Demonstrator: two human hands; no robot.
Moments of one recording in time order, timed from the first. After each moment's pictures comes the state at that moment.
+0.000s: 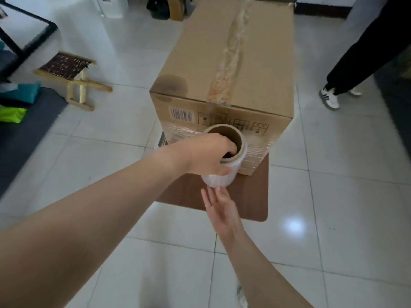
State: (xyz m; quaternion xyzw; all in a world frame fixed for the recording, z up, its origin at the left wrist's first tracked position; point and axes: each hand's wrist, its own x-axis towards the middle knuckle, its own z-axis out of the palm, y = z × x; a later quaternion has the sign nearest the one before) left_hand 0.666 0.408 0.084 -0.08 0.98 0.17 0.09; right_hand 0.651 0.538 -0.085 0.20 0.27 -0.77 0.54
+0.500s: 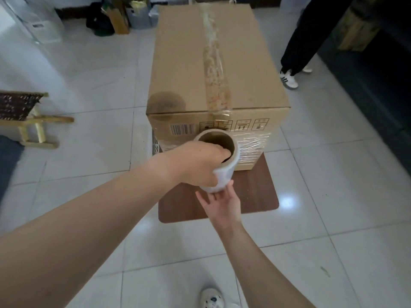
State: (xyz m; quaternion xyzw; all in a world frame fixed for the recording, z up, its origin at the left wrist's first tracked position) left_hand 0.692 0.357 0.077 0.08 0.99 0.07 0.11; right_hand 0.688 0.486 -0.076 0.23 0.25 -0.83 0.43
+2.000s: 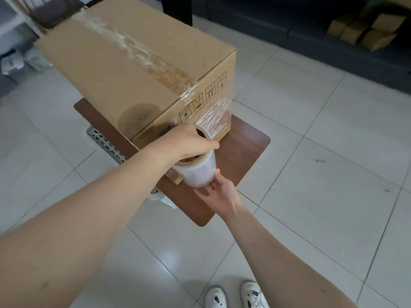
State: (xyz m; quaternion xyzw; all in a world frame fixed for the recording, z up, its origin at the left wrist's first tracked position) left_hand 0.686 0.314 0.091 -0.03 0.94 0.25 0.24; right_hand 0.757 0.398 -0.082 0.34 0.17 -0.90 0.23
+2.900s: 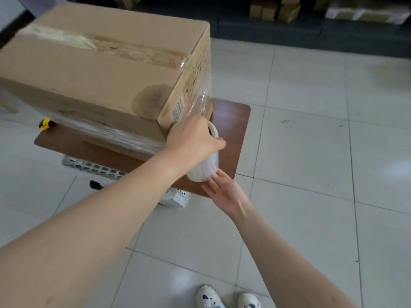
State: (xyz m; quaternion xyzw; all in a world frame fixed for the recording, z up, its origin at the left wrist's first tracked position) left_hand 0.729 0.250 0.077 0.27 0.94 0.18 0.11; right_hand 0.828 0.308 -0.094 0.28 0.20 -0.94 0.04
